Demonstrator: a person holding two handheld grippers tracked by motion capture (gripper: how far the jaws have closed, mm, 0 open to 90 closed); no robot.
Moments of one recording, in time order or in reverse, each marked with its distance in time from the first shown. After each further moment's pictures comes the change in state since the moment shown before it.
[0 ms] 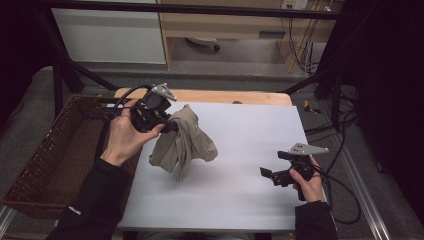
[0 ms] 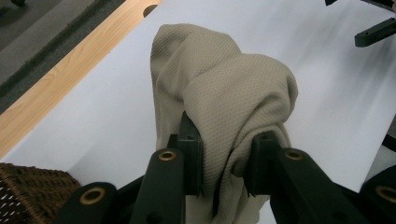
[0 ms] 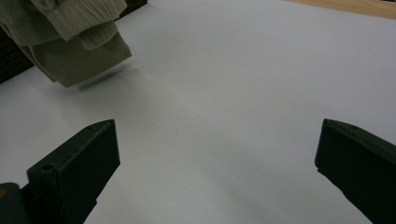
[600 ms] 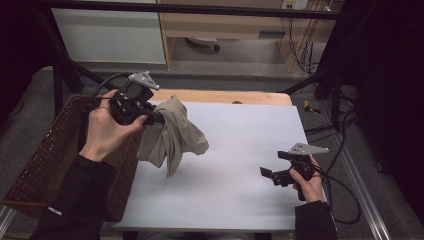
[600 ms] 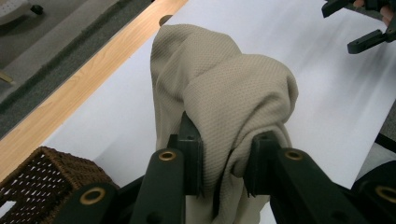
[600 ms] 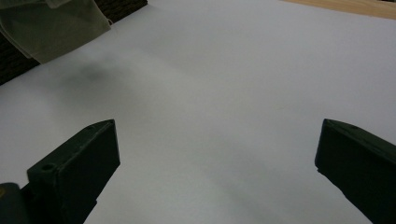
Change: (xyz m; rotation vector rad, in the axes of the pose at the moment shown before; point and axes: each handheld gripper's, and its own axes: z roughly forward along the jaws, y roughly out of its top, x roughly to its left) left arm 0.011 0.000 -0.044 -0.025 0.023 -0.009; right arm 0.000 0.000 0.000 -0.004 0.002 0.003
